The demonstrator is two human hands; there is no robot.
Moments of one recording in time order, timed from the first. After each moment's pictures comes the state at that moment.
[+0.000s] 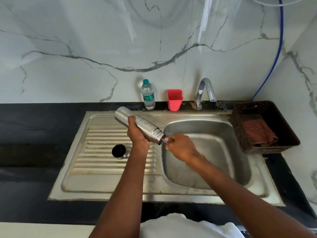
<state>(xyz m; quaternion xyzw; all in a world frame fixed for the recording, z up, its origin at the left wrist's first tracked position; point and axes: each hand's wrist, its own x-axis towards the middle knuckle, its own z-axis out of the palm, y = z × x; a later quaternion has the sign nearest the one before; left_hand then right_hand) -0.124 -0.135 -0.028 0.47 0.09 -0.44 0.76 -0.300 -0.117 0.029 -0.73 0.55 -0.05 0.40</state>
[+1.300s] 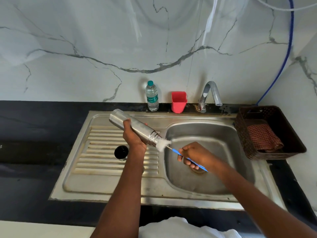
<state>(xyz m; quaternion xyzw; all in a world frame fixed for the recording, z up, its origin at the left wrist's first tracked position) -0.099 -0.128 -0.040 0.46 0.09 -0.42 0.78 -0.340 -0.133 0.005 -0.60 0.52 -0.03 0.60</state>
